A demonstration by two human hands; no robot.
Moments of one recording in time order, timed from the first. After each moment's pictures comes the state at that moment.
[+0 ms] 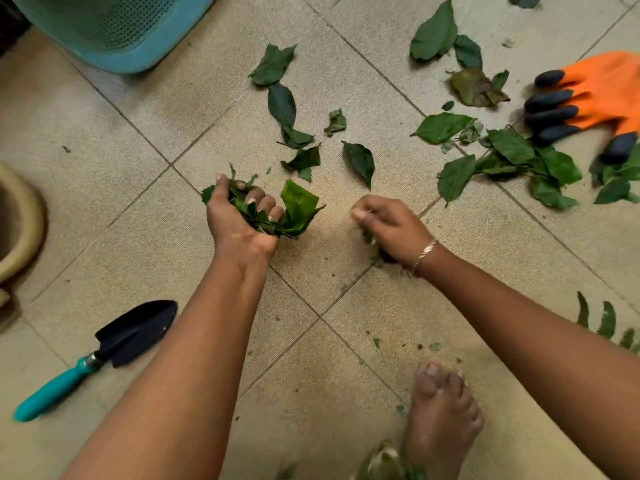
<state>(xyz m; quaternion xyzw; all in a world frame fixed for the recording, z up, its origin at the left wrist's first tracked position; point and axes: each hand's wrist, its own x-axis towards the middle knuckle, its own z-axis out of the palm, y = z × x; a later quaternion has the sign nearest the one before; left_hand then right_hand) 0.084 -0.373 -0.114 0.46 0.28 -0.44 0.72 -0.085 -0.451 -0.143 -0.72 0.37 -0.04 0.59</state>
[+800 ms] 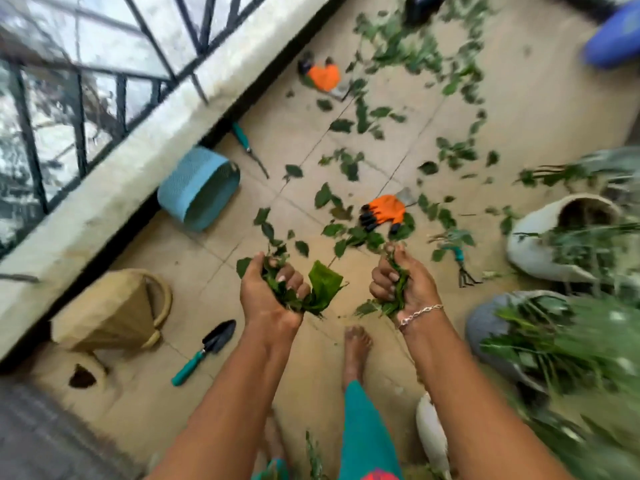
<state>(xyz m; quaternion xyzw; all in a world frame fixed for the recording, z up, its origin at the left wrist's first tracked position) 0.008 -0.350 0.391 0.45 0.26 -0.57 0.64 -0.148 -0.407 0.365 -0.08 0.40 -0.39 0.83</state>
